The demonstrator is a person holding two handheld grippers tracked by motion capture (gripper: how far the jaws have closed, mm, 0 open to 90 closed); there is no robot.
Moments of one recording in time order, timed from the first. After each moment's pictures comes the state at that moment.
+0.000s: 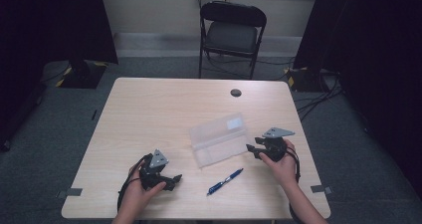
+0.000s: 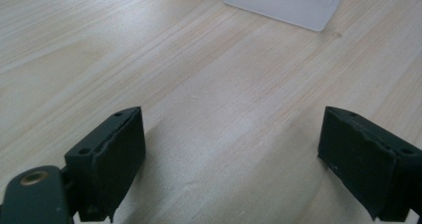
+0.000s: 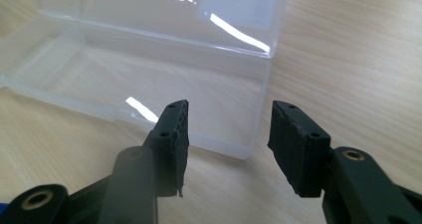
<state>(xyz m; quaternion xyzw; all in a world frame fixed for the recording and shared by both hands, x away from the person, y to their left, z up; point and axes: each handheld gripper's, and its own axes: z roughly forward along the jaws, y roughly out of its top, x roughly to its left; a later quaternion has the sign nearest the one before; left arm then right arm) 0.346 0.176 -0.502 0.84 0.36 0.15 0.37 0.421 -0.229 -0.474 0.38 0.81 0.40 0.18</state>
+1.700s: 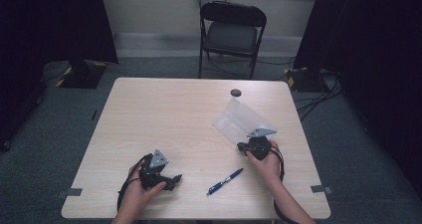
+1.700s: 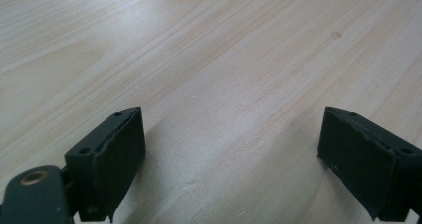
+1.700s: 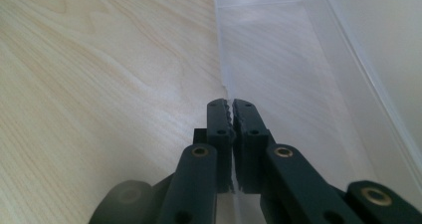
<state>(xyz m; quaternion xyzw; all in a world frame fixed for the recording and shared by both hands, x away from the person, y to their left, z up) 0.346 0.176 -0.502 0.84 0.36 0.15 0.37 0.433 -0.189 -0.494 0.39 0.82 0.38 0.16</state>
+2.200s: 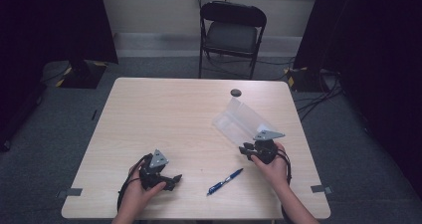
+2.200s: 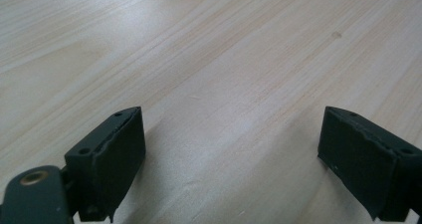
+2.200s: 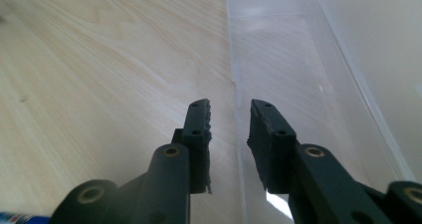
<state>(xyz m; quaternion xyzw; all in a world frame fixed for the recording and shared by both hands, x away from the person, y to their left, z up) 0.346 0.176 -0.502 0.84 0.36 0.15 0.37 0.416 -0.204 -0.482 0.38 0.82 0.41 0.15</state>
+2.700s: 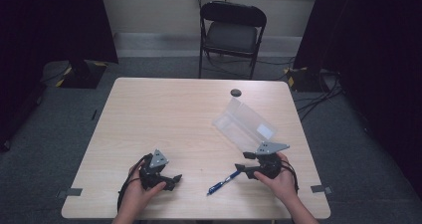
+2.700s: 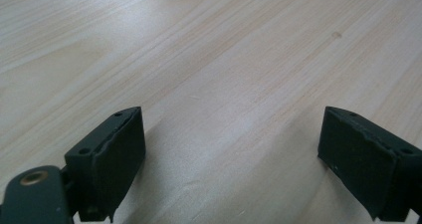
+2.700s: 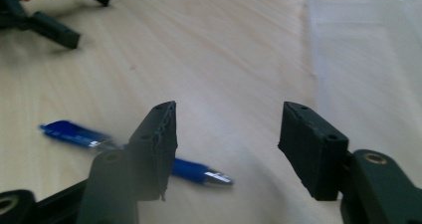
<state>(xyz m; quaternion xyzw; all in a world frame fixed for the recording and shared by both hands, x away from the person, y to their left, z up) 0.346 0.176 -0.502 0.84 0.36 0.15 0.37 0.374 -0.205 -0.475 0.29 0.84 0.45 0.10</state>
